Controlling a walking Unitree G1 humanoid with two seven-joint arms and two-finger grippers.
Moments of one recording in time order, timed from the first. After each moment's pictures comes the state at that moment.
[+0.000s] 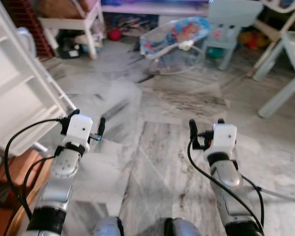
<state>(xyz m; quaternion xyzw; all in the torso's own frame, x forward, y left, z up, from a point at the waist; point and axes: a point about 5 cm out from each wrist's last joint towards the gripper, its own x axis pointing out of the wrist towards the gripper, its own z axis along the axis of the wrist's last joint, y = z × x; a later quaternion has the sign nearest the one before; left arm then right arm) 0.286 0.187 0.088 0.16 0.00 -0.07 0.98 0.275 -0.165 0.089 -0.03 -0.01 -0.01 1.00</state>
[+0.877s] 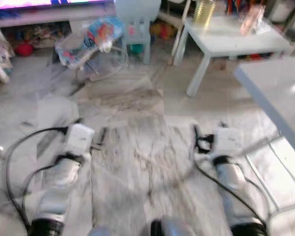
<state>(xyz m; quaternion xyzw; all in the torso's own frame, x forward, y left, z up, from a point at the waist) 0.270 0.184 0.083 0.15 0.01 -0.11 0.98 0.272 -0.177 0.077 -0.05 0.02 -0.01 1.00</state>
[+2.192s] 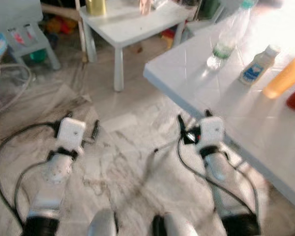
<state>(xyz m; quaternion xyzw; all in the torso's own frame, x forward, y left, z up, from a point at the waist) 0.277 0.189 0.093 0.15 -0.01 -0.08 0.99 0.284 -0.150 0.095 -0.07 -0.03 0.05 1.00</state>
